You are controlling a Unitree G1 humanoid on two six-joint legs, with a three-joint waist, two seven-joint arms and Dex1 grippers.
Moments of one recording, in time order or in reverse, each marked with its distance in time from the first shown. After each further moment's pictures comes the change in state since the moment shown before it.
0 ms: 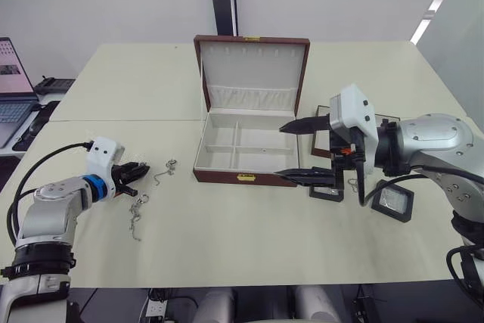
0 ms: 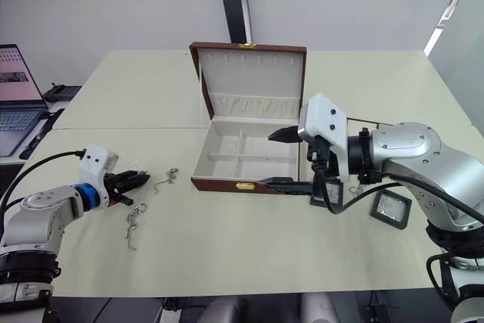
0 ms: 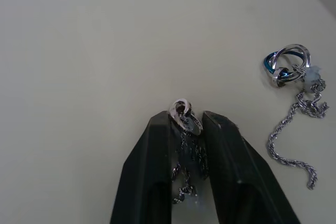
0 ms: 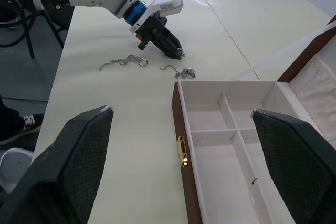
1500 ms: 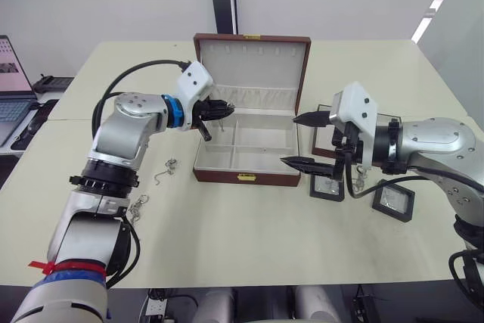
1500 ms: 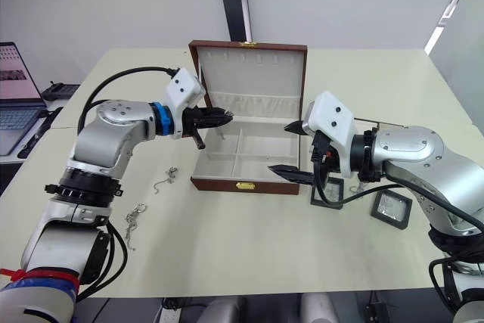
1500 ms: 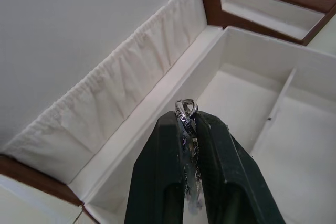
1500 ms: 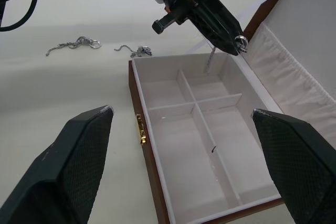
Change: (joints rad) left arm -0.608 -0.175 -0.406 0.005 0.102 -0.037 -0.142; right arm 0.031 -0.007 -0.008 -0.015 -0.075 0.056 -0.131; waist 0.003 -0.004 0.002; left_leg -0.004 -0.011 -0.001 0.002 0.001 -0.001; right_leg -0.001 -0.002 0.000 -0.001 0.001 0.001
